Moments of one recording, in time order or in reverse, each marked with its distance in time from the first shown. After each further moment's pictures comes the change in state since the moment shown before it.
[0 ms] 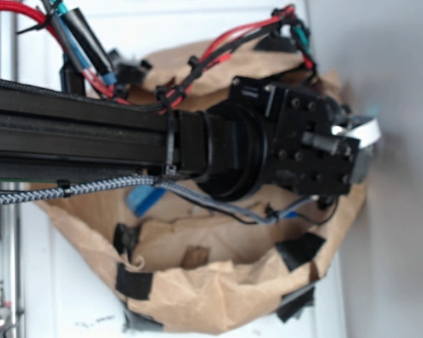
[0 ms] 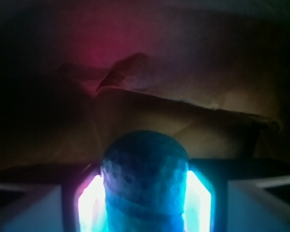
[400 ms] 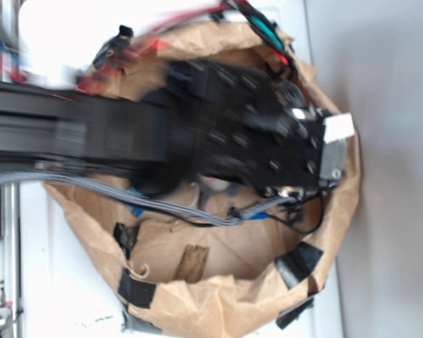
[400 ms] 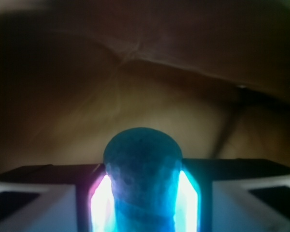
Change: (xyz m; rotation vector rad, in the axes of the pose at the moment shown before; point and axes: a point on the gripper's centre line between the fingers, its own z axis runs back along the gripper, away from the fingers) arm -0.024 0.017 0.074 -0.135 0.043 -0.172
